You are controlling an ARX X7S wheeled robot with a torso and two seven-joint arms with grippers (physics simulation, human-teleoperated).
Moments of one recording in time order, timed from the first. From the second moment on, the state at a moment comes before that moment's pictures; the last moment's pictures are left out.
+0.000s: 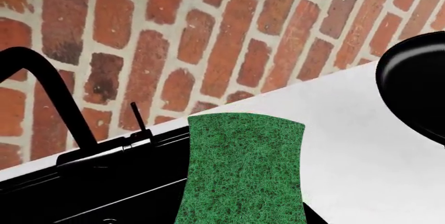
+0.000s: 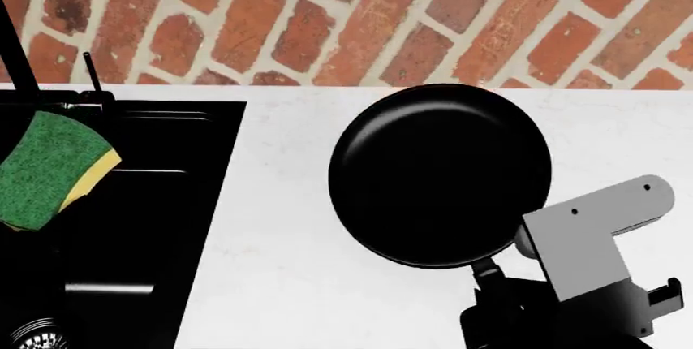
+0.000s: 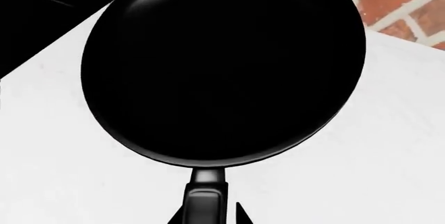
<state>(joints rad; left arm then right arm) -0.60 -0.79 0.10 0.58 -1.10 -1.04 -0.34 1.24 1.16 -1.26 -0.44 1.63 0.57 0.57</state>
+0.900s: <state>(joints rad) -0.55 -0.84 0.09 0.59 -1.11 -1.04 -0.33 1.16 1.22 -1.27 -0.48 1.57 0.52 0.54</state>
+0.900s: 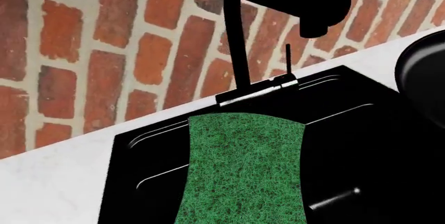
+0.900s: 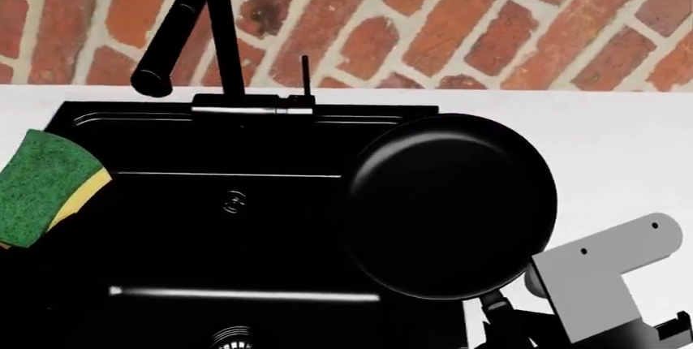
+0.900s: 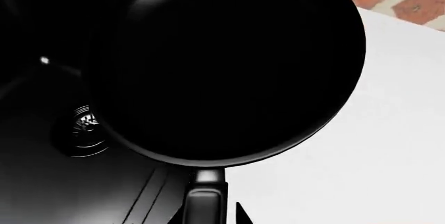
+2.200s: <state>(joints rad) -0.55 -0.84 0.11 0.58 -1.10 -1.01 -0.32 1.15 1.13 -1.31 -0.47 1.51 0.58 0.33</state>
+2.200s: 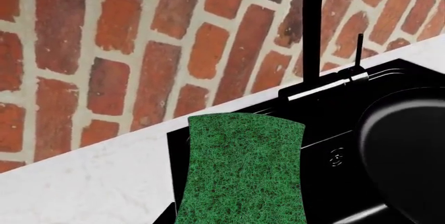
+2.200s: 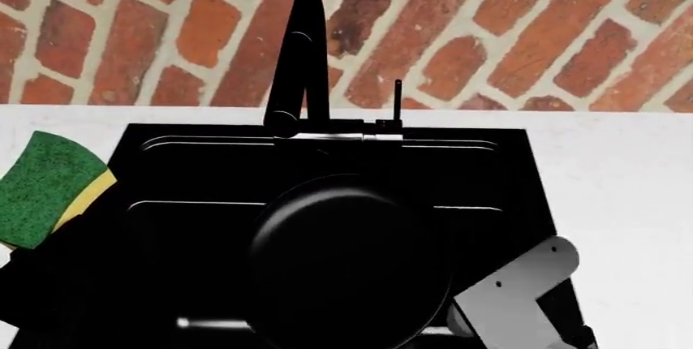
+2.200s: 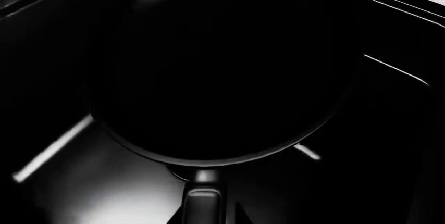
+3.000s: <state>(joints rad) -0.53 -0.86 0.10 0.57 -1.10 -0.99 -0.31 1.10 0.68 -1.43 -0.05 1.33 0.61 0.08</state>
